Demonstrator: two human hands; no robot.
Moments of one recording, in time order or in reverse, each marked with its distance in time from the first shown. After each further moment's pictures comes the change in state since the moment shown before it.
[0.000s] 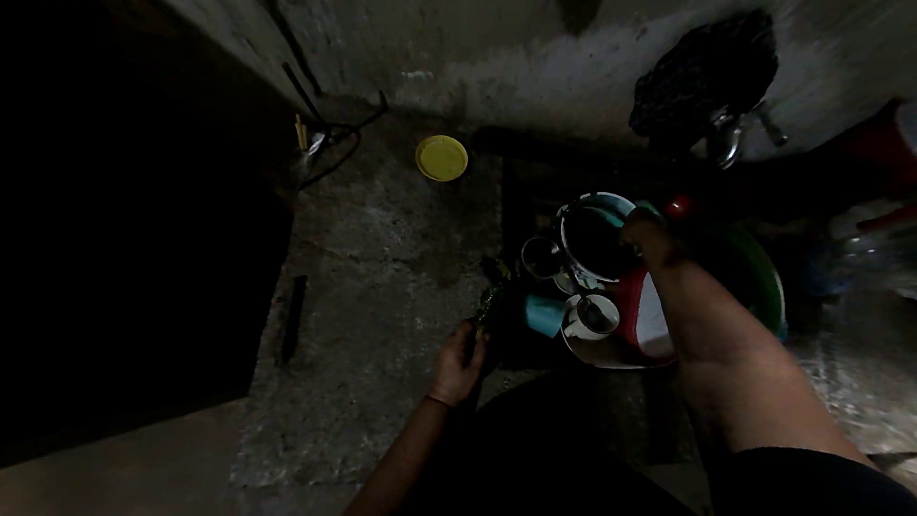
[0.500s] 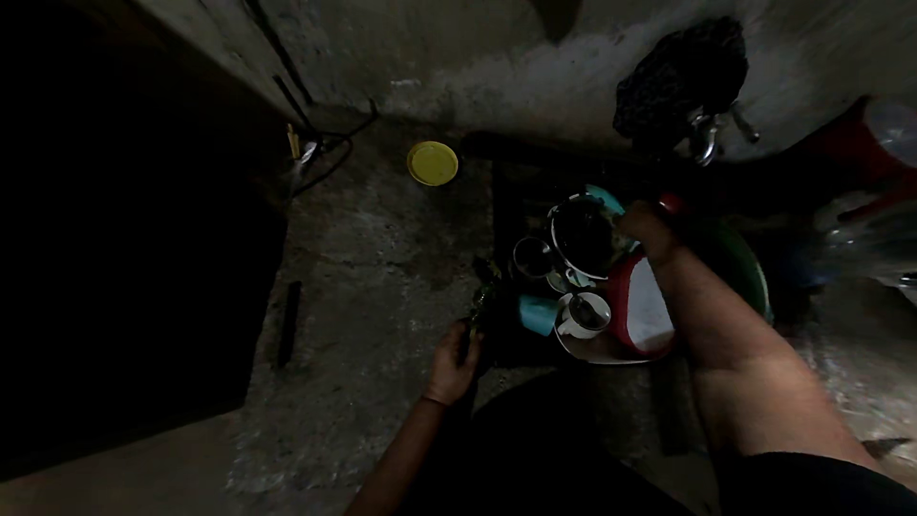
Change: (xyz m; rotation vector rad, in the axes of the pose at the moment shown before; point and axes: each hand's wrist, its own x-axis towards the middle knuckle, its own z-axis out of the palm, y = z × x) left_hand -0.001 0.001 0.001 0.001 0.018 0.048; right_hand -0.018 0.017 -0.018 0.251 0.111 -0.084
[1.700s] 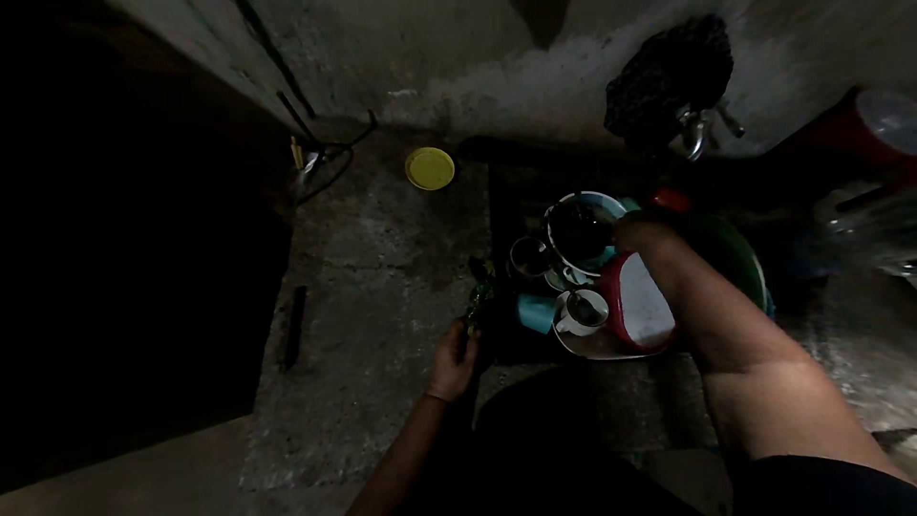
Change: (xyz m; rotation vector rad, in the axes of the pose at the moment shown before) left_hand 0.001 0.000 0.002 0.009 0.006 -0.008; right_hand -0.012 0.009 0.003 -0.626 -0.162 -0.186
